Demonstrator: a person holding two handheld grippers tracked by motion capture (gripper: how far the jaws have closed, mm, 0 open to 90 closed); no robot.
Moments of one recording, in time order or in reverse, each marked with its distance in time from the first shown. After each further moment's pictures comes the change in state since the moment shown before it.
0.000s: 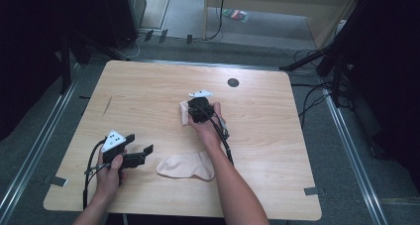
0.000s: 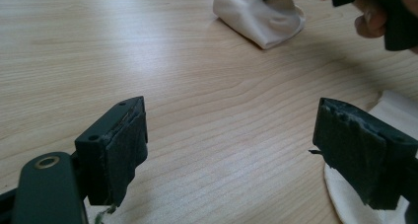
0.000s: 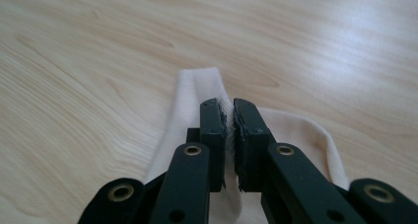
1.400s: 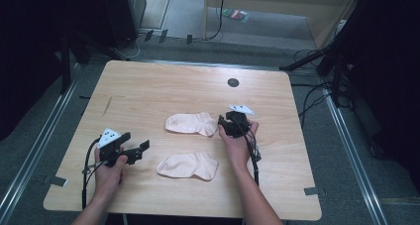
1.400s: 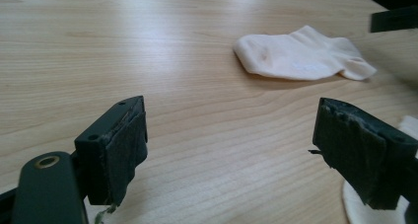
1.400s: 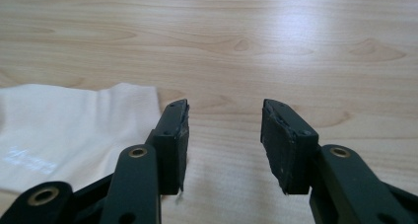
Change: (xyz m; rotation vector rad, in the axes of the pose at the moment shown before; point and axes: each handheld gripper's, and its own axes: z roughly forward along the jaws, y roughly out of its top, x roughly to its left) left arm 0.009 0.006 -0.001 -0.004 0.068 -0.091; right arm -0.071 -0.060 -0.063 -0.050 -0.170 0.235
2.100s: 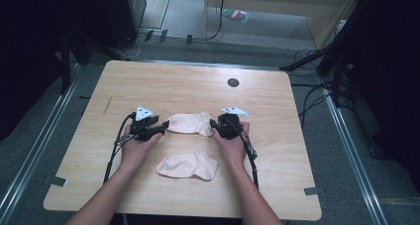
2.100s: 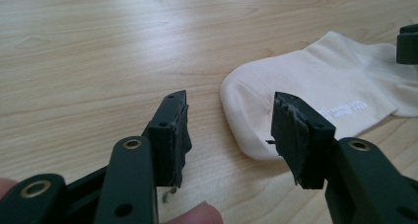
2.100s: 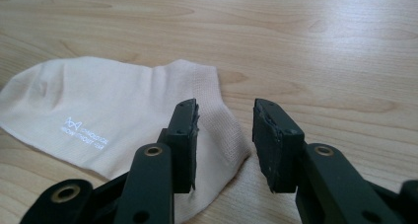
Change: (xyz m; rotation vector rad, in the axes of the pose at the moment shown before) left arm -0.026 0.044 0.094 0.110 0.015 0.107; right arm 0.012 -0.010 0.018 0.045 0.175 -0.039
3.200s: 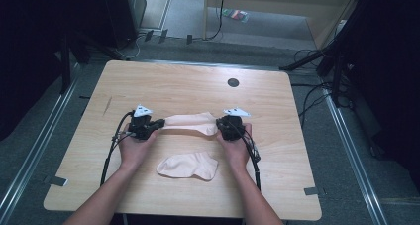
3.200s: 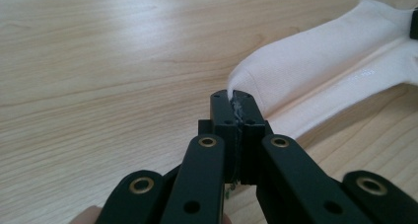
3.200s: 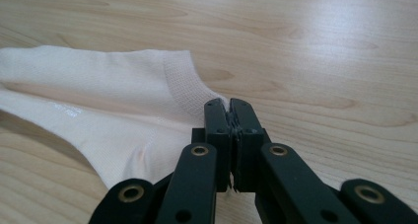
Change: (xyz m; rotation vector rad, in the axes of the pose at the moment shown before) left arm 0.010 0.003 -0.011 0.049 -0.069 -0.016; right arm 0.001 0.000 -0.019 -0.012 -0.041 -0.047
